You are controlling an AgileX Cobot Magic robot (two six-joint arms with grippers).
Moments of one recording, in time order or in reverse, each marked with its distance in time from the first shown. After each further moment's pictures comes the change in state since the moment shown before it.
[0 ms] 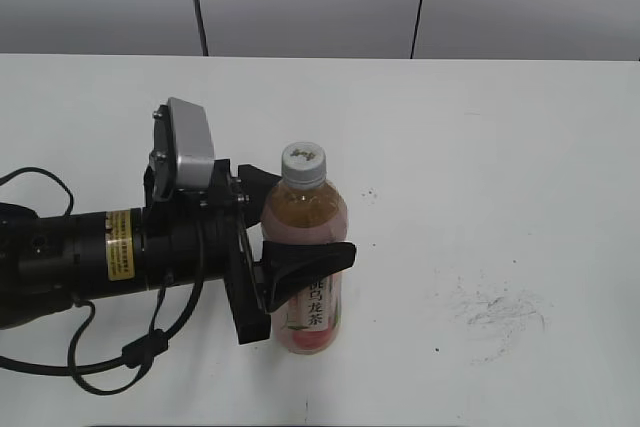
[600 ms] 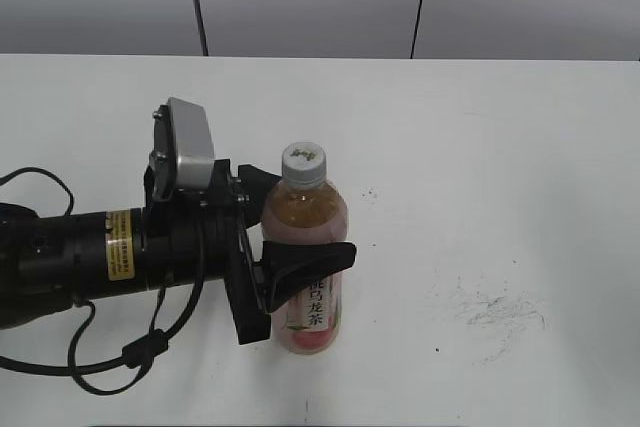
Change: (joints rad) left arm 0.000 0.000 0.000 0.000 -0.001 0.000; right arm 0.025 0.617 -0.194 0.332 -0.093 -0.424
